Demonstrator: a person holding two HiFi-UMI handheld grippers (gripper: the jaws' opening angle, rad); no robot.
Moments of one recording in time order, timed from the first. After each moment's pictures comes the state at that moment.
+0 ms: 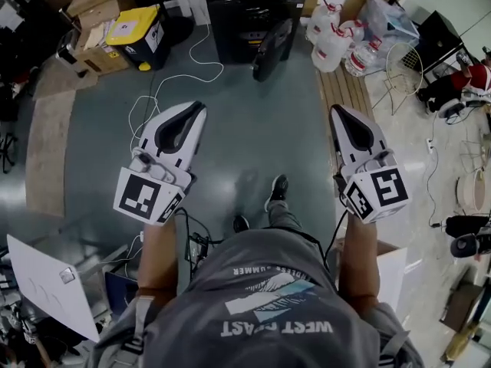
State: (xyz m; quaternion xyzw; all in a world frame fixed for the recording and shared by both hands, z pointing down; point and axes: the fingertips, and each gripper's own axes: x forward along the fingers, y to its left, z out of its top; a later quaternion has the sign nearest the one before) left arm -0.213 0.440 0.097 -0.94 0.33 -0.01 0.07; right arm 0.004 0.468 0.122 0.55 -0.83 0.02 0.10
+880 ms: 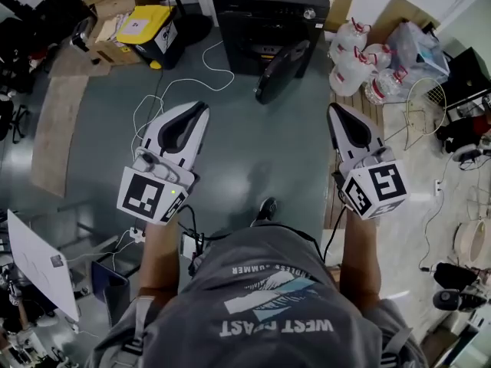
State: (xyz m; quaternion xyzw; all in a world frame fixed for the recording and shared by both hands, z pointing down) left arm -0.096 0.281 0.112 -0.91 0.41 -0.04 0.07; right arm 0.115 0.268 0.150 0.48 -0.87 0.05 0.09
